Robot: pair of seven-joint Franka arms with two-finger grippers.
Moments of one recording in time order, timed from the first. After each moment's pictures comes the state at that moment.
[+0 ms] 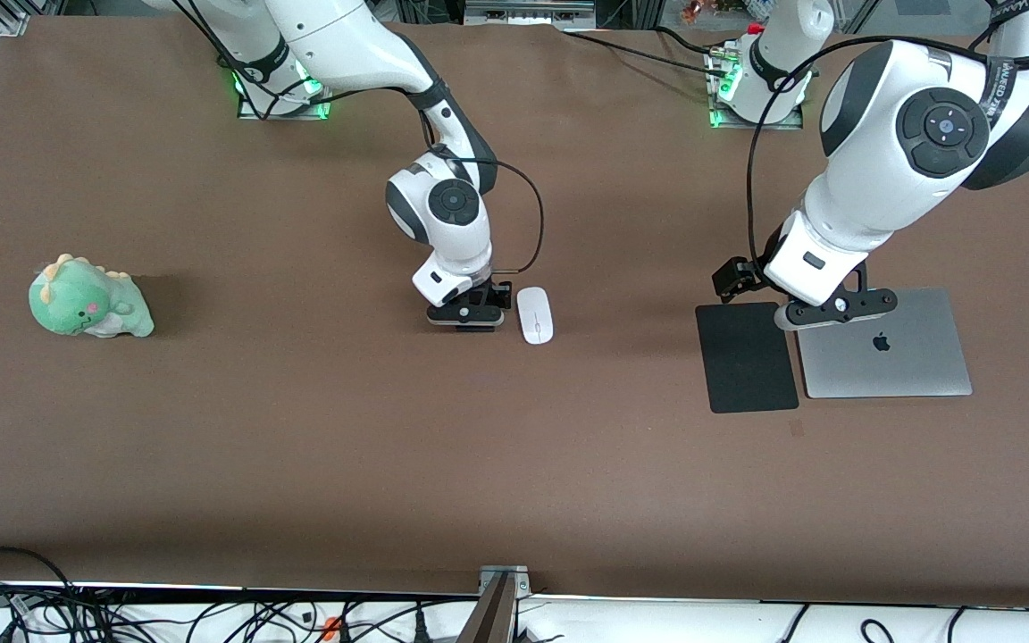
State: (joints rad) left arm -0.12 0.19 -0.20 -1.68 -0.01 1.86 -0.49; right arm 0.86 0.72 -0.13 -1.76 0.01 2.57 0.75
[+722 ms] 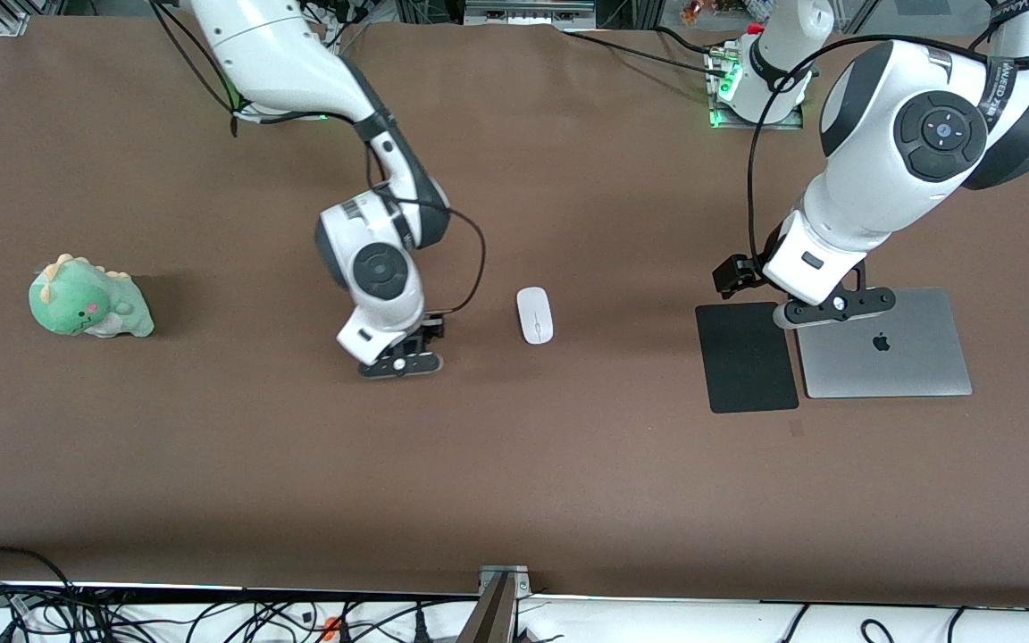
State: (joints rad) left arm -0.12 0.19 -0.20 -1.68 -0.01 1.84 -0.49; right arm 0.63 0.69 -0.16 -1.58 0.02 2.18 0.33
